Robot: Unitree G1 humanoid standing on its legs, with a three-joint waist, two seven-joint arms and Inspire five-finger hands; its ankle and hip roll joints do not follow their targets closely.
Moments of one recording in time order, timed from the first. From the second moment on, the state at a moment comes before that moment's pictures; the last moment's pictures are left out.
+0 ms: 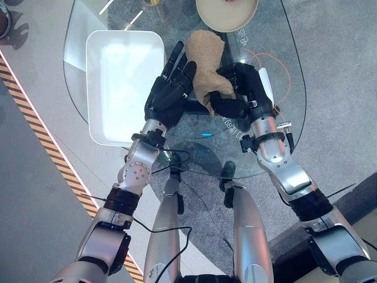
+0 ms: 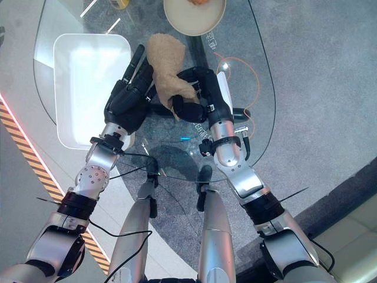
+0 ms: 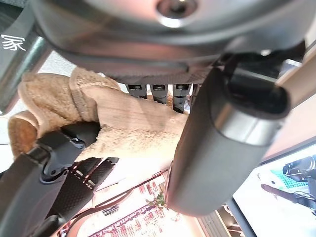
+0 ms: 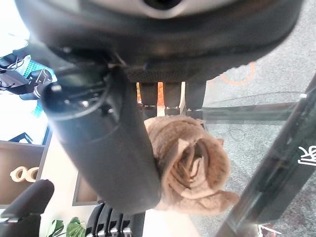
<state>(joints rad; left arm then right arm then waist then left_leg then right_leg) -0.68 0.31 -0.18 0.30 -1.27 -0.05 -0.20 -0.68 -0.48 0.39 0.05 0.16 0.09 -0.35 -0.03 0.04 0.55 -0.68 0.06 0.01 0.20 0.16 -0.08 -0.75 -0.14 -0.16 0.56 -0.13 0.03</state>
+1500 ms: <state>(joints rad) -0.69 0.32 -0.18 0.30 -1.24 -0.07 -0.18 -0.74 -0.53 0.40 0.06 0.02 0.13 -0.22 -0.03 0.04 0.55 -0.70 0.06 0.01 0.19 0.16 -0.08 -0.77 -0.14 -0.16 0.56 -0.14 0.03</state>
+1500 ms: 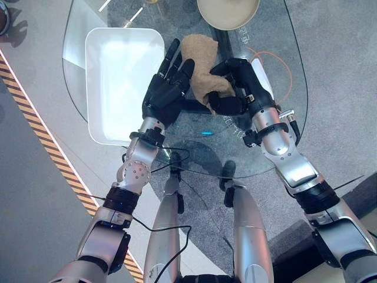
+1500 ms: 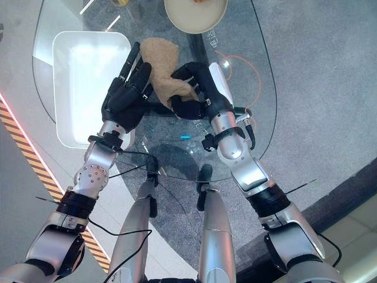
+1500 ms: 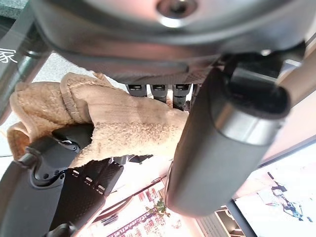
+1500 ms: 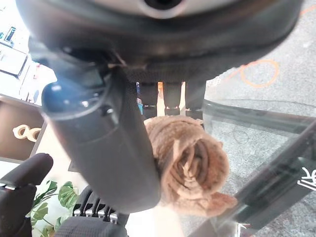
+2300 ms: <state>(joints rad) -0.70 0.32 -0.11 0.34 -1.24 -0.10 -0.13 -0.77 -0.54 0.48 0.03 0.02 0.07 -0.18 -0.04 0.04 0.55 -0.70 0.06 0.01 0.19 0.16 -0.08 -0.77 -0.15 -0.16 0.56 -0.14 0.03</state>
